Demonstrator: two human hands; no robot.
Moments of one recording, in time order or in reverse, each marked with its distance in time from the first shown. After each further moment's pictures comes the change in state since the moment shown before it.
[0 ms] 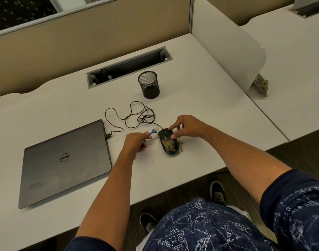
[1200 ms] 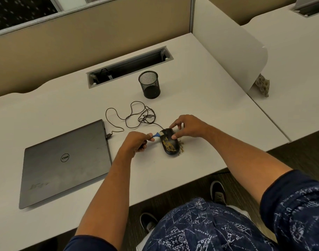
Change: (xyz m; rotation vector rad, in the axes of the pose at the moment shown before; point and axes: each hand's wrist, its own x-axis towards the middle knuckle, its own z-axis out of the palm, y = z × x) left_hand -0.002 0.009 -0.008 0.132 -0.120 -0.007; right_hand 0.004 0.006 0.000 0.027 0.025 -0.004
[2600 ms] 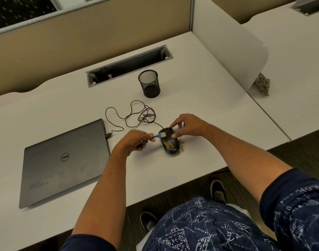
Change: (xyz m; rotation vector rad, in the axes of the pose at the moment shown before) left_hand 0.004 -0.004 -0.018 0.036 -0.196 0.093; right_hand -0.001 -0.001 -0.001 -0.018 -0.009 0.000
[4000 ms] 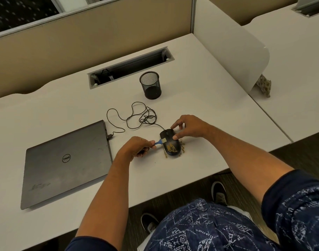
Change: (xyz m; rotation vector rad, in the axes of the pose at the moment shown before) left_hand 0.003 -0.013 0.007 0.047 0.023 -0.099; right_hand 0.000 -0.001 -0.002 0.043 0.001 0.006
